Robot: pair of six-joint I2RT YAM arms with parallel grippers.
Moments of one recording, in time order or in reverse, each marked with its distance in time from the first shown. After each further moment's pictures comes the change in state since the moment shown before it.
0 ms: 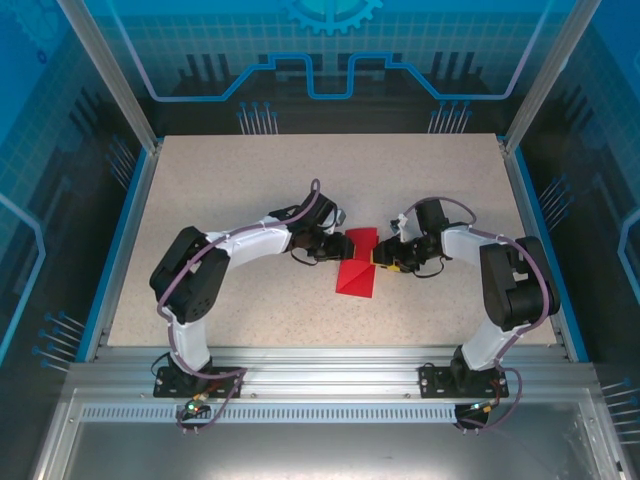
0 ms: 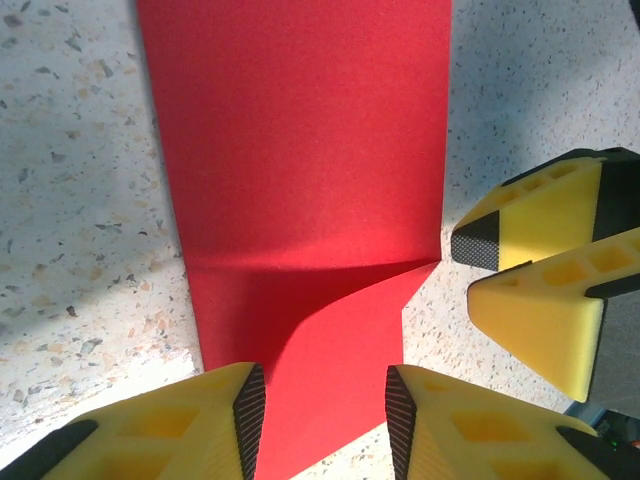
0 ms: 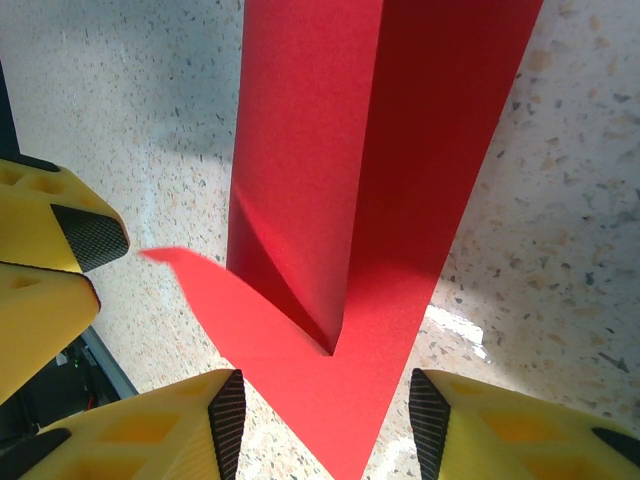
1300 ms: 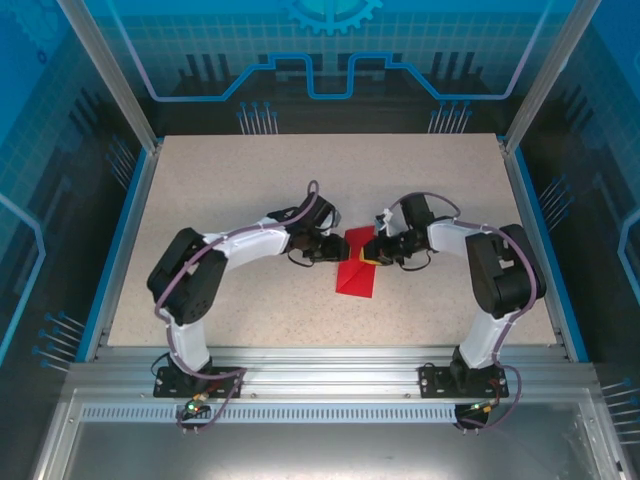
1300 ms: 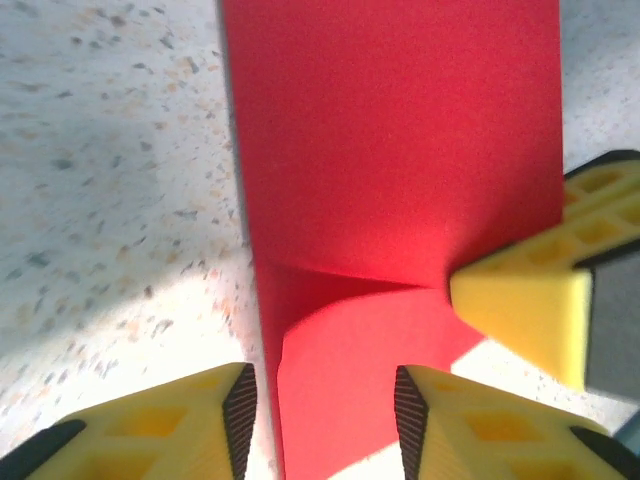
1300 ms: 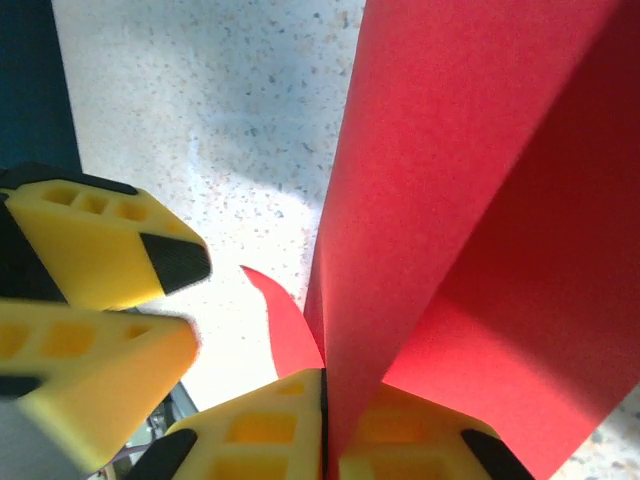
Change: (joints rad) left arm 0.005 -0.049 -0.036 -0.029 -0.081 0.010; right arm 0.068 0.095 0.089 0.065 -0.097 0.080
